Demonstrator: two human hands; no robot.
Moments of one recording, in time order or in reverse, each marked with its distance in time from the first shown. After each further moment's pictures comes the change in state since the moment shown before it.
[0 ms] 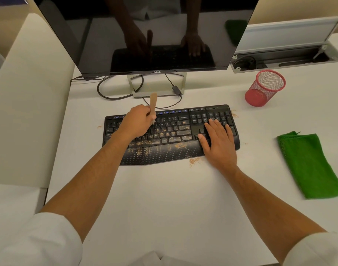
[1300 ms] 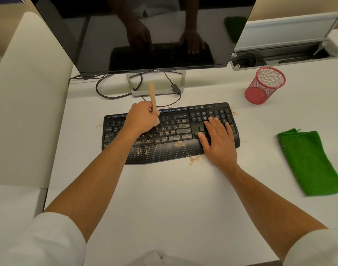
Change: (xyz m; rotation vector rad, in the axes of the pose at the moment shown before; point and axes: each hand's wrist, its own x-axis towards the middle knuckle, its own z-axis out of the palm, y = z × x) left_hand 0.003 0.020 0.004 -0.119 0.065 -0.108; right_hand 0.000 0.001 0.001 0.000 0.015 -0.010
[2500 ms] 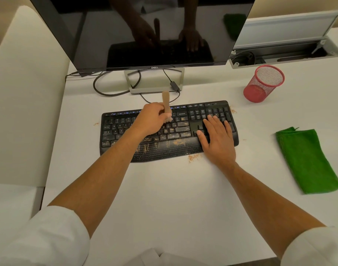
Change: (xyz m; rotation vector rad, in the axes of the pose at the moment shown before) left_hand -0.002 0.009 0.020 -0.068 -0.157 0.175; right_hand 0.000 -0.002 -0.003 0.007 -0.006 0.009
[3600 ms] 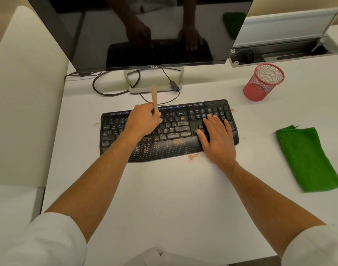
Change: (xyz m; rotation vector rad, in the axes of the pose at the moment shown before) left_hand -0.005 -0.014 -0.005 0.128 0.148 -0.095; right_hand 0.000 0.002 0.002 -0.007 -0.002 0.003
